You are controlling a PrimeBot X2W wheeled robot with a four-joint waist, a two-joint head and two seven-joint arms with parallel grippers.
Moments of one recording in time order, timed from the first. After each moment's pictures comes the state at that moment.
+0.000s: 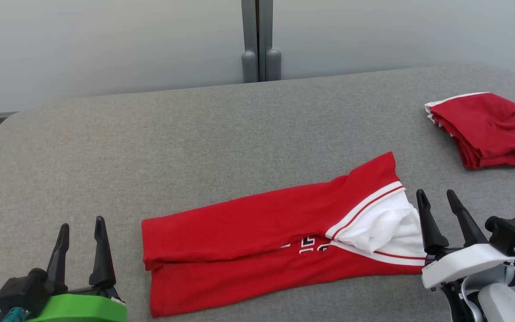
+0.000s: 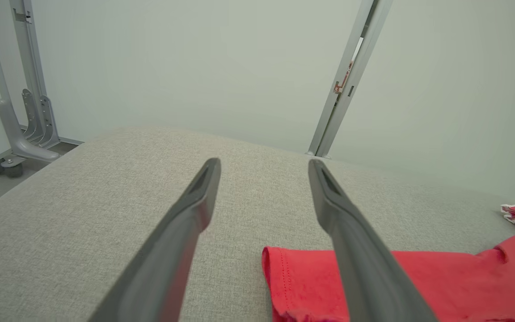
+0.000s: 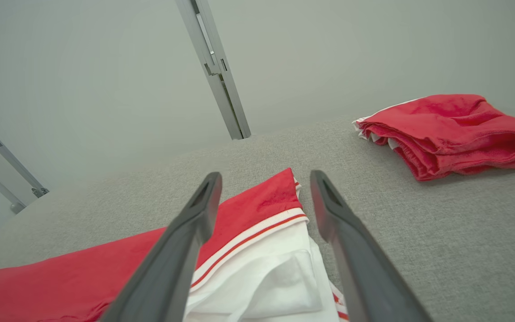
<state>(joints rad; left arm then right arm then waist) 0.05 0.21 -0.09 0.10 -0.52 0.00 -0.26 -0.09 -0.21 0.10 0.30 0.48 0.13 -0.26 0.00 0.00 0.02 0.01</state>
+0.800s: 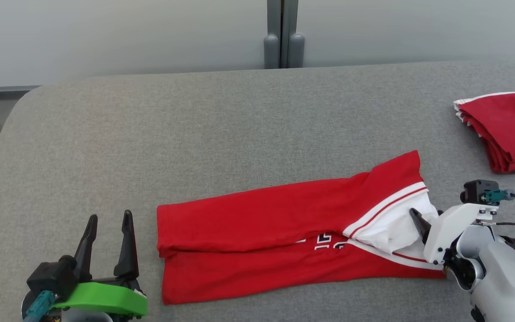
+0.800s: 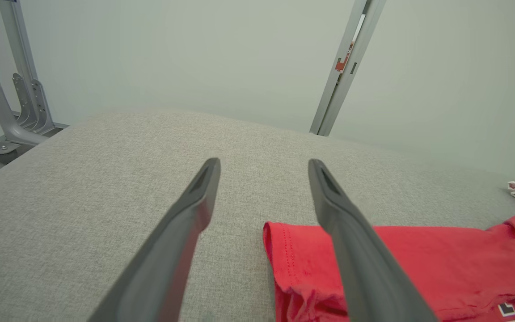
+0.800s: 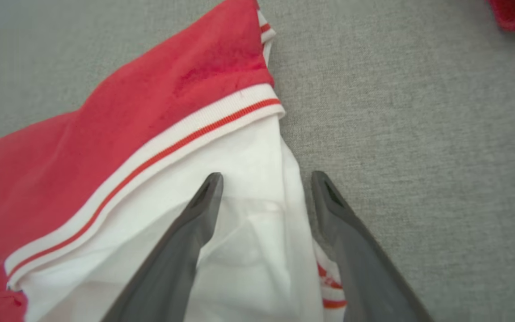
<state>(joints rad) -0.03 0.10 -0.04 0.23 -0.37 -0.13 -0.26 -0.43 -0.26 0.19 0.83 0.55 0.13 0.14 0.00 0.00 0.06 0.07</state>
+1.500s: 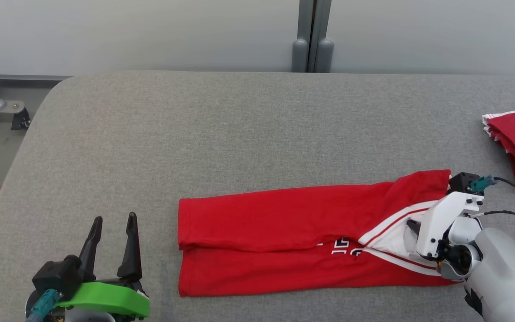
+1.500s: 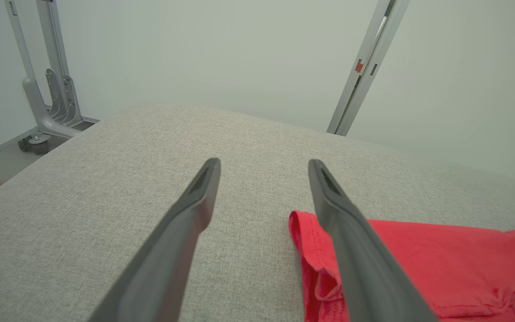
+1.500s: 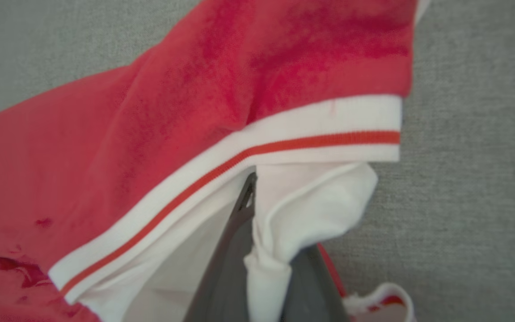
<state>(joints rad) -0.04 0.11 -0.06 0.26 -0.38 -0.13 -0.26 -0.52 -0.27 0.30 0.92 0.72 0.13 0.39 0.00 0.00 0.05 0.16</state>
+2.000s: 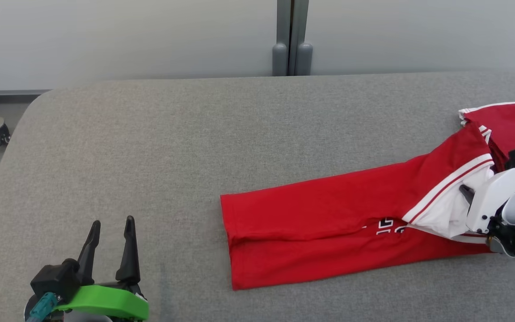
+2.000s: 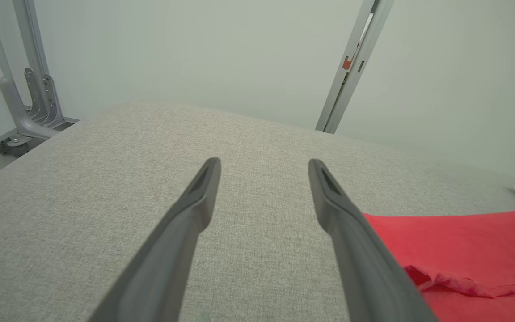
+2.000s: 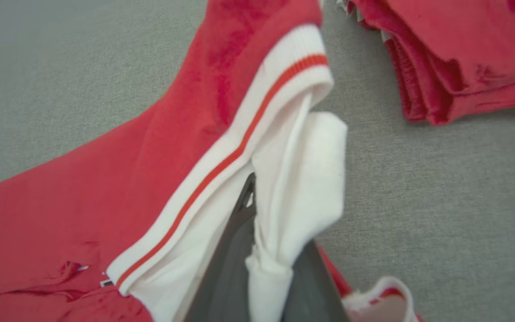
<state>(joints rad) -0.03 0.10 -0.05 0.26 -0.38 -0.13 -0.26 -0.55 -0.44 0.28 0.86 0.73 0.13 0.28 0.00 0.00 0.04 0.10</state>
